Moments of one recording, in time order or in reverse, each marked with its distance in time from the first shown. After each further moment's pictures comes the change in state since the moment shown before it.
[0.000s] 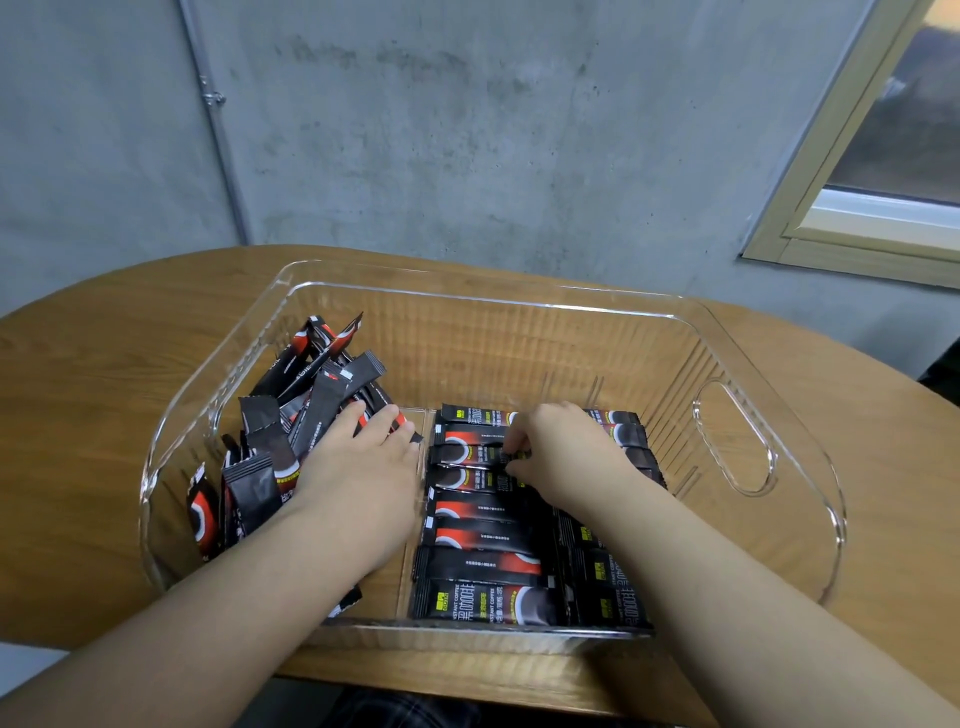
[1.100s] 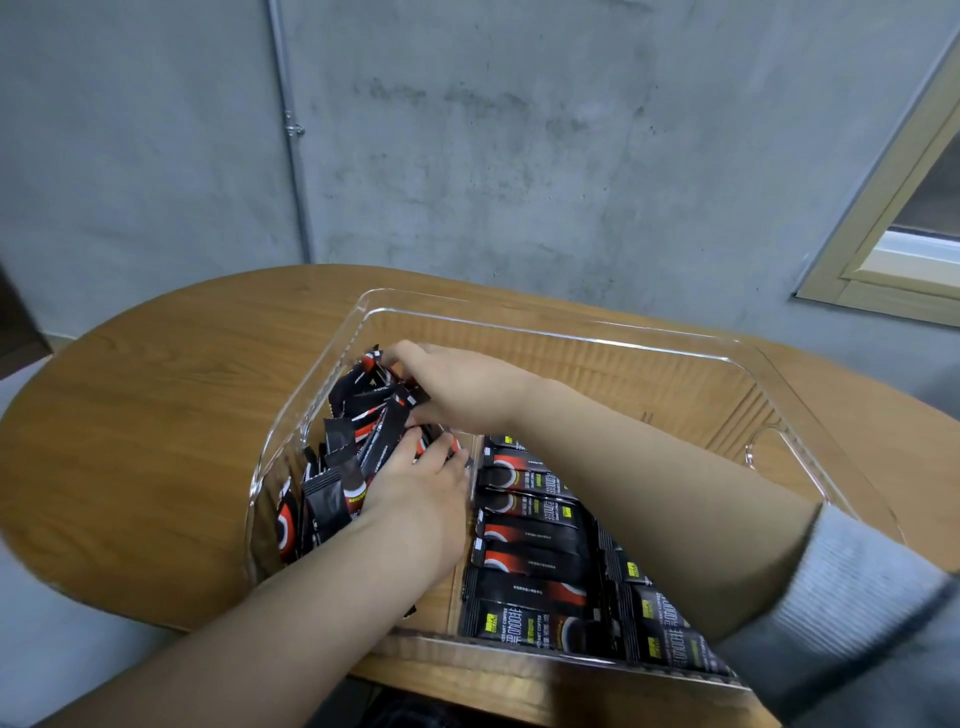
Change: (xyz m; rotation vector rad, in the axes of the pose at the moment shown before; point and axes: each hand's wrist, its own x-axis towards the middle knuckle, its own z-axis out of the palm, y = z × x) left_hand -0.001 -0.001 -0.007 0.063 -0.207 0.046; right_hand 0.090 -0.097 -0.020 0.030 -0.157 -0.629
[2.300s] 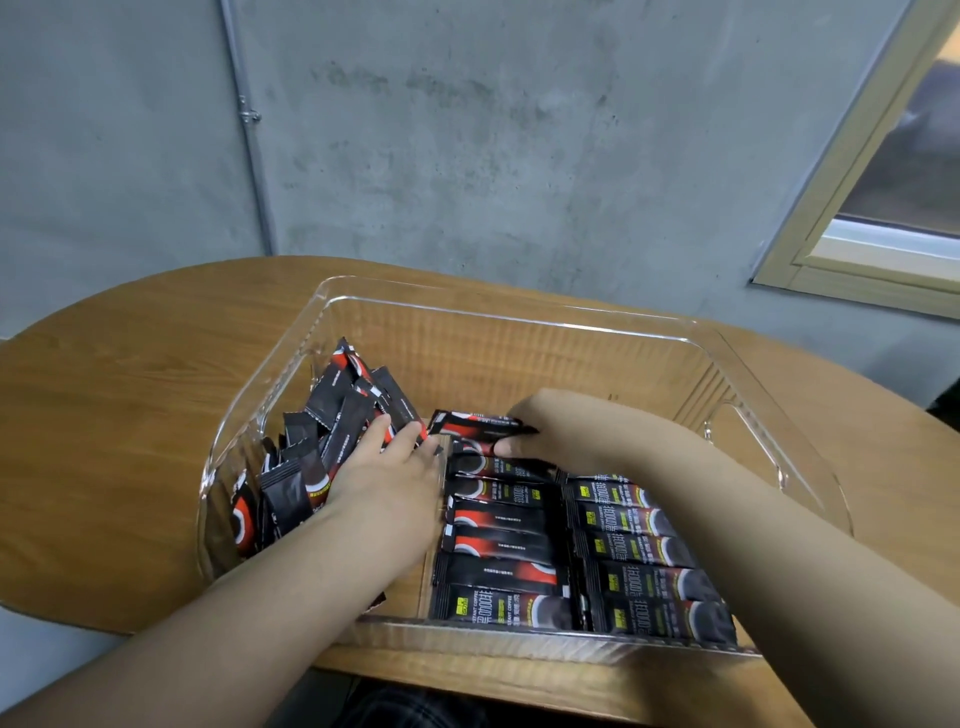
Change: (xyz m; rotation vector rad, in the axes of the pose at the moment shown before) left_hand -0.010 0.001 -0.002 0.004 0.047 0.012; right_hand -0.108 0.014 -0.018 0.067 -0.227 0.466
